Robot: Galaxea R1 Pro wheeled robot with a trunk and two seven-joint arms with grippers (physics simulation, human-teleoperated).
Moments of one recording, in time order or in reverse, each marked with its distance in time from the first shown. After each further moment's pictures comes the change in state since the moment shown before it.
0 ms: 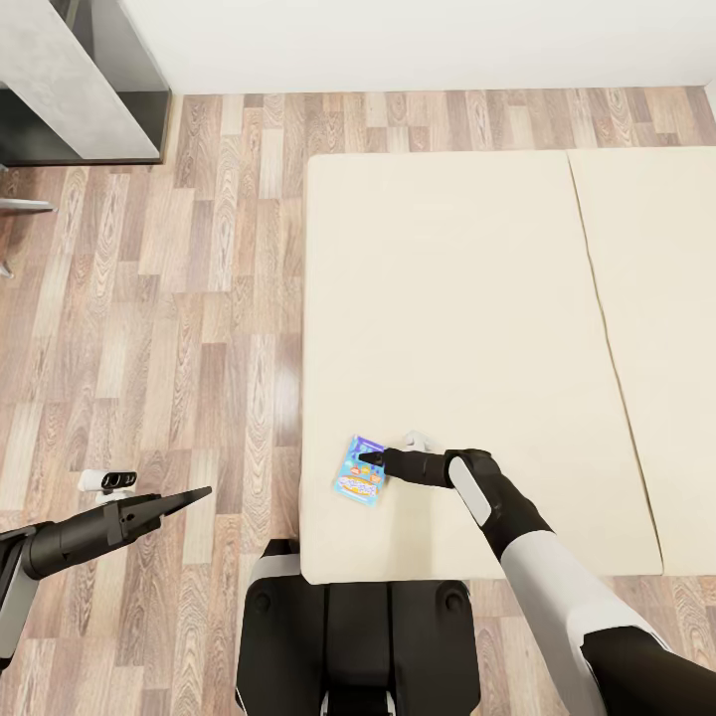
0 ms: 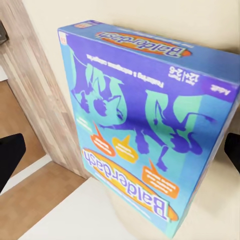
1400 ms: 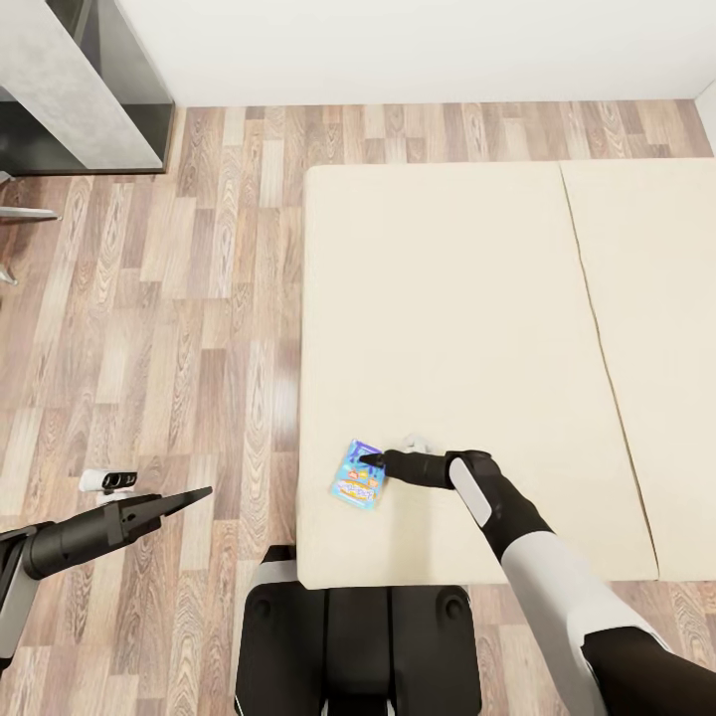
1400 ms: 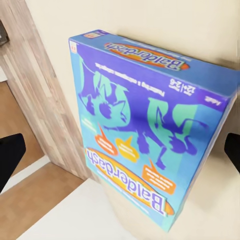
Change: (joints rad) left arm 0.000 -0.001 -0.001 0.000 -0.002 0.000 0.000; right arm 0.002 -0.002 -0.001 0.005 0.001 0.001 -0.002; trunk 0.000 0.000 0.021
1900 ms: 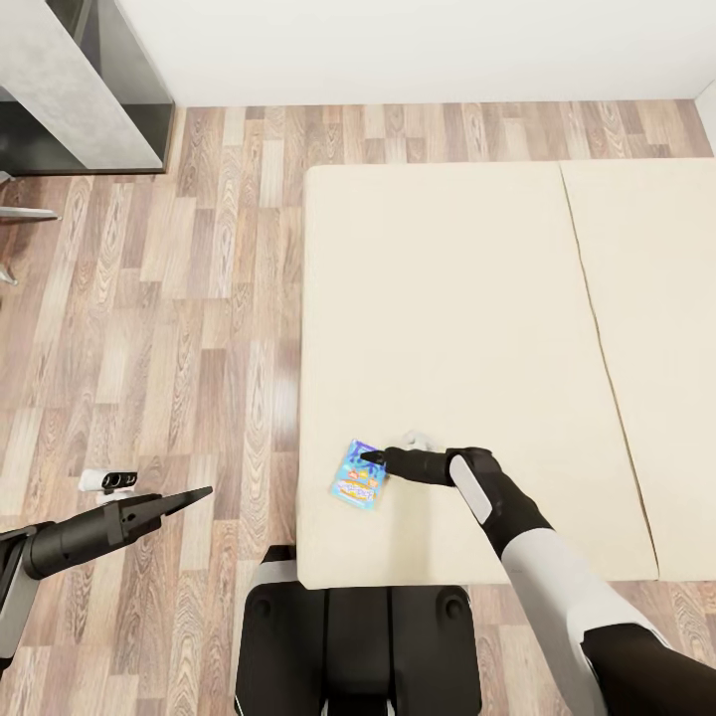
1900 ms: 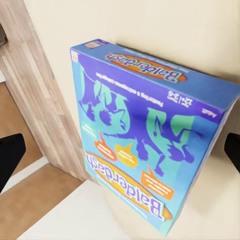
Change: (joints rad) left arm 0.000 -0.001 -0.001 0.000 0.003 0.000 0.000; right arm -0.009 -0.001 -0.001 0.000 0.002 0.001 -0.006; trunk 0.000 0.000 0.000
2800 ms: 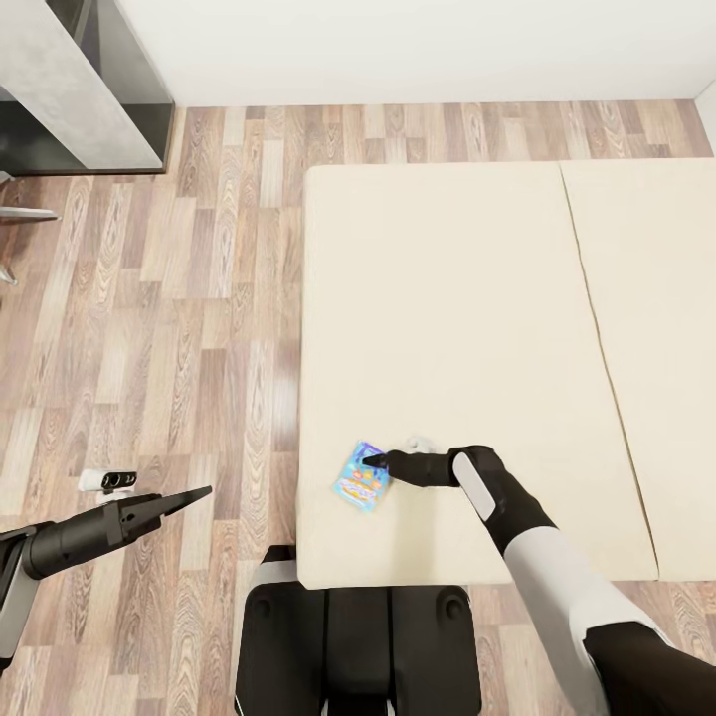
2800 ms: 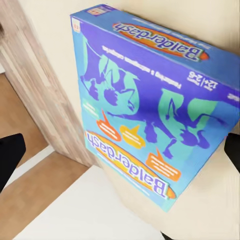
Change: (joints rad) left arm 0.000 0.000 0.001 0.000 0.001 0.000 0.000; right arm -0.006 -0.007 -0.014 -0.002 -0.012 0.103 -0.012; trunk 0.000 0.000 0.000
